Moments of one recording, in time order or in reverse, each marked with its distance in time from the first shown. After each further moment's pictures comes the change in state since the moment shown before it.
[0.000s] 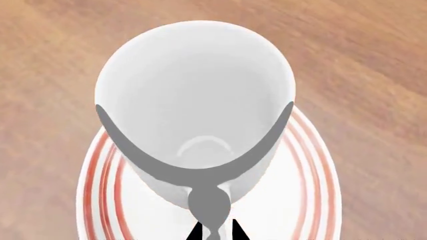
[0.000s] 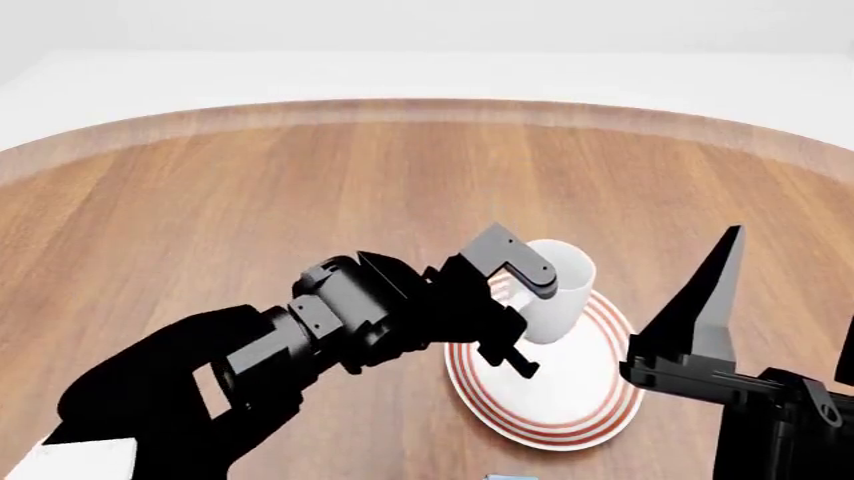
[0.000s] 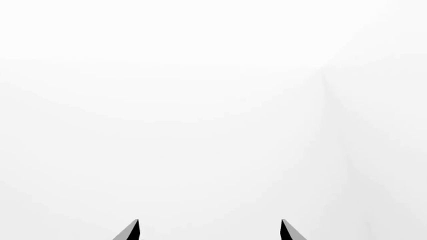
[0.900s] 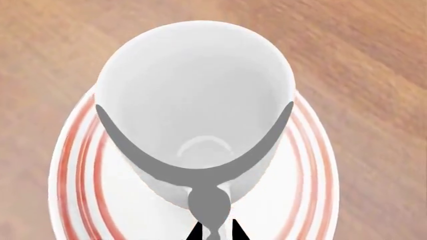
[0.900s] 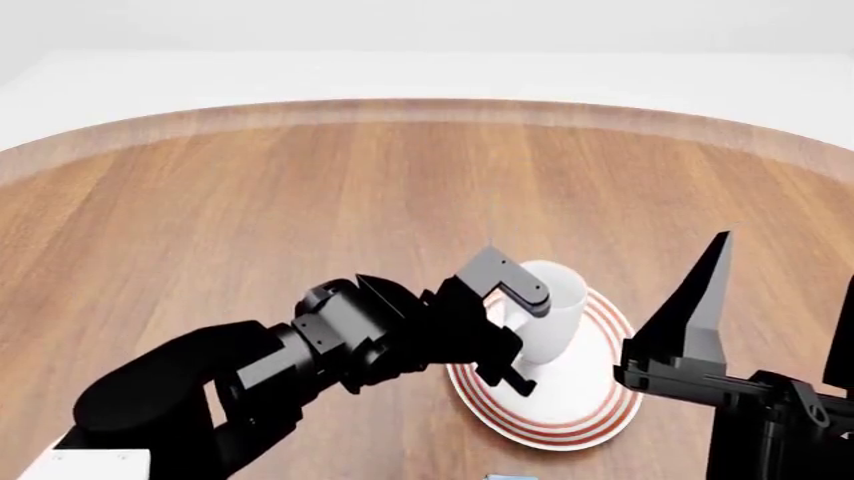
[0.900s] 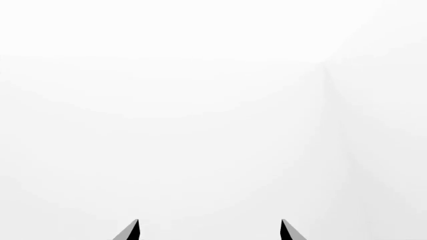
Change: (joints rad) left arm 0.035 0.003 0.099 -0.032 -0.109 0.065 -0.018; right arm -0.004 0.006 -0.017 0.020 0.008 -0.014 0.005
